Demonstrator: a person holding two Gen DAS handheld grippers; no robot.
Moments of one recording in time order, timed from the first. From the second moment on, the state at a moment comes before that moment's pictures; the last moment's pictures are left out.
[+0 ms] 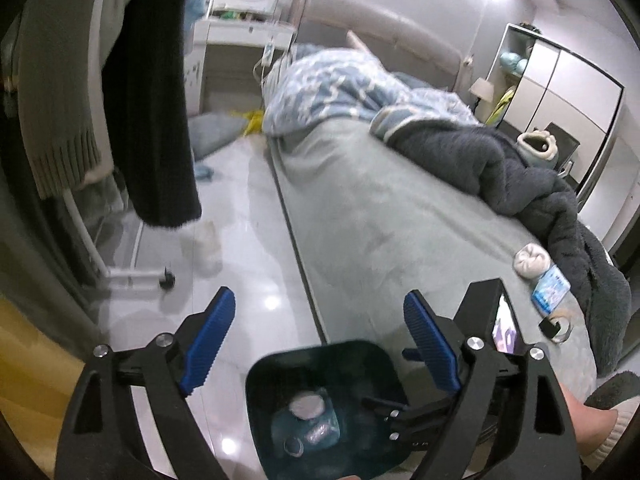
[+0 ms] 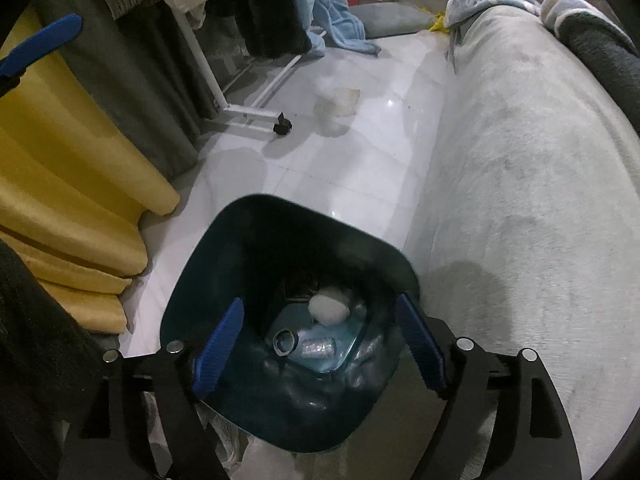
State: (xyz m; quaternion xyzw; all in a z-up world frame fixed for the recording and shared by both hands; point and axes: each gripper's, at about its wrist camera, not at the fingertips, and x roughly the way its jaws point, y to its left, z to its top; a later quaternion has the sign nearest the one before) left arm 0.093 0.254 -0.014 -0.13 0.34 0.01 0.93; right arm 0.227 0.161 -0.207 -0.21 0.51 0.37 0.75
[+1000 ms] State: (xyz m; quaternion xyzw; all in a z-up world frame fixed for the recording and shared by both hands) left arm 0.100 0.156 0.046 -0.10 0.25 -0.06 0.96; right arm 0.234 0.020 -0.080 -0.10 0.37 0.34 0.86
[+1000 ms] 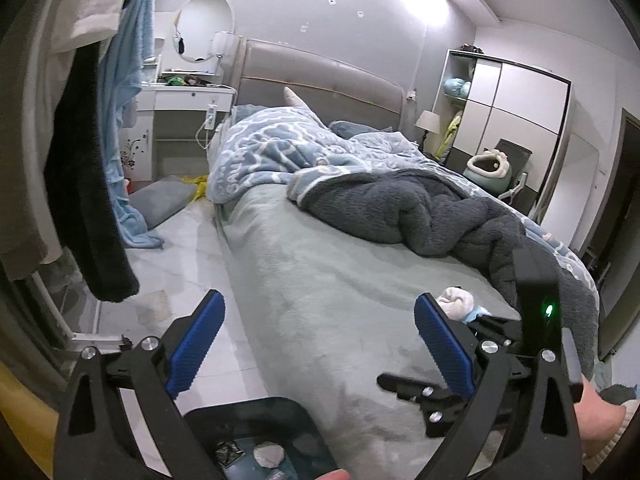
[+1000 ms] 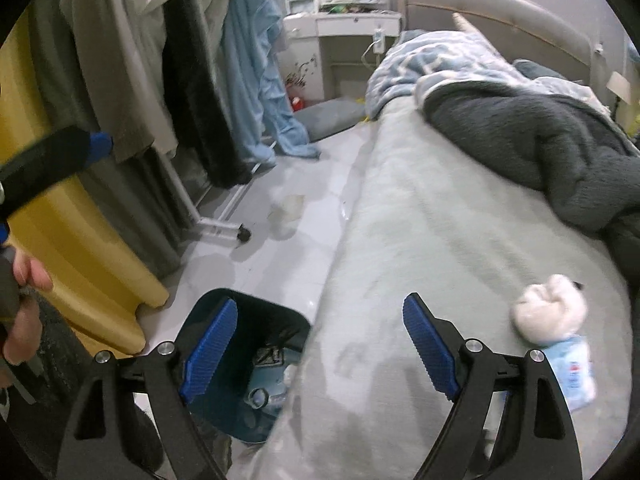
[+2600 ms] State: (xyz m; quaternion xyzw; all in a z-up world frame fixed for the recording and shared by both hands) left arm 0.130 -0.047 -0.009 0.05 0.33 -0.29 0.90; right arm 0.286 -0.176 -0.106 0.07 0.43 0.28 0.86
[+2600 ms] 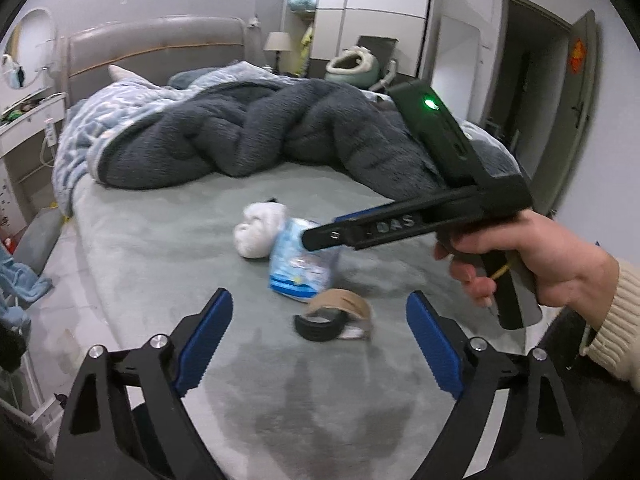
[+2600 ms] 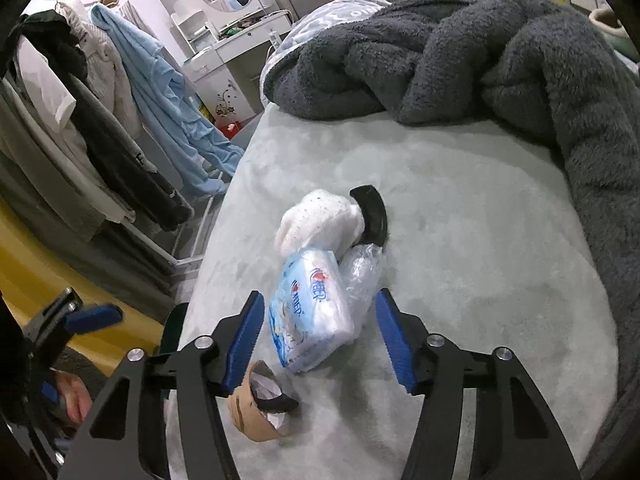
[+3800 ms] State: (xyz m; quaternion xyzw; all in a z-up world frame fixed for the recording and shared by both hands) left arm 0.233 -0.060 -0.022 0.04 0.39 -0.26 0.88; right arm 0.269 -0.226 -0.097 0.07 0.40 0.30 0.86
